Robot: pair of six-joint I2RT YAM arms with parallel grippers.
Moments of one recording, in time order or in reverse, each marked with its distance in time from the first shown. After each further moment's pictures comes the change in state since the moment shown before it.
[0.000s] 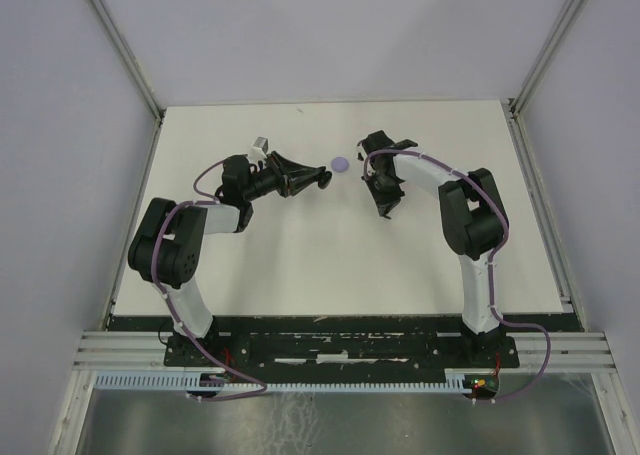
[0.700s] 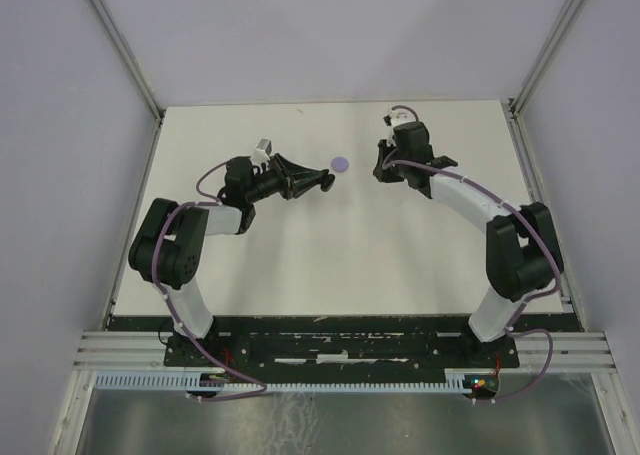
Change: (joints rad) left arm -0.015 -0.003 -0.008 -0.005 -0.006 0.000; right arm -0.036 -0.340 -0.301 0.516 -0.053 0.170
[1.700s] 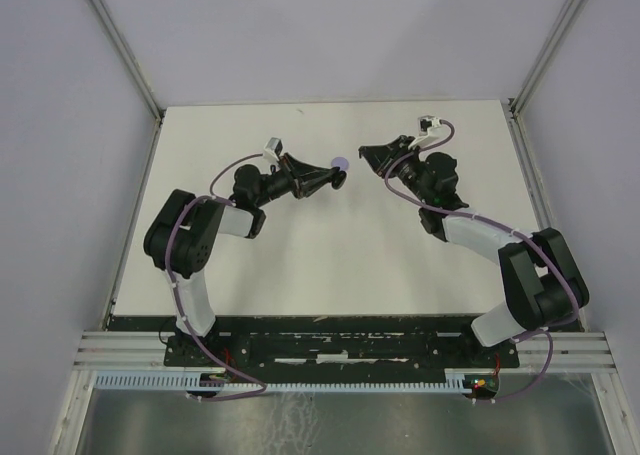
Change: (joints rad) left arm -0.072 0.110 0.000 0.332 -0.027 -0.107; right arm -0.011 -0.274 -0.514 1.105 -0.202 0.442
